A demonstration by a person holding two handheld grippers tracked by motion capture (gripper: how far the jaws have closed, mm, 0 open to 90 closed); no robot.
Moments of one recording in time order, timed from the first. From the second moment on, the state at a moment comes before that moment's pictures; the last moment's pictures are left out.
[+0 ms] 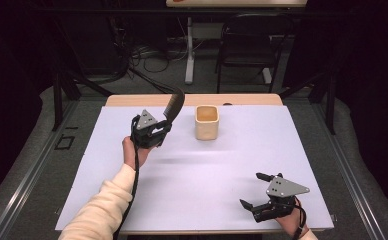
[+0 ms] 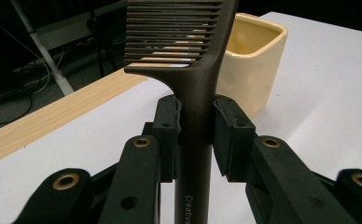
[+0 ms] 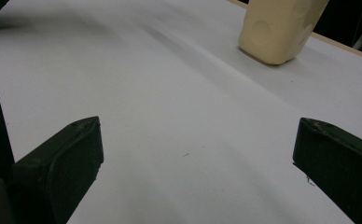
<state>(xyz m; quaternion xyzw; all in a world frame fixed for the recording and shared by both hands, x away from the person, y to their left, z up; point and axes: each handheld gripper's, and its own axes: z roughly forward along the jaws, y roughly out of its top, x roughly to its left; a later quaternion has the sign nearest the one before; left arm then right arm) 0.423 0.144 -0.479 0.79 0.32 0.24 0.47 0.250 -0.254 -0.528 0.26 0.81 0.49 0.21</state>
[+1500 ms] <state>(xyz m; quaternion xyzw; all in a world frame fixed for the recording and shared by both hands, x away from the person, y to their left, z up) 0.456 0.095 -0.436 0.77 0.30 0.24 0.50 0.250 -0.255 -0.528 0.26 0.81 0.49 0.21</state>
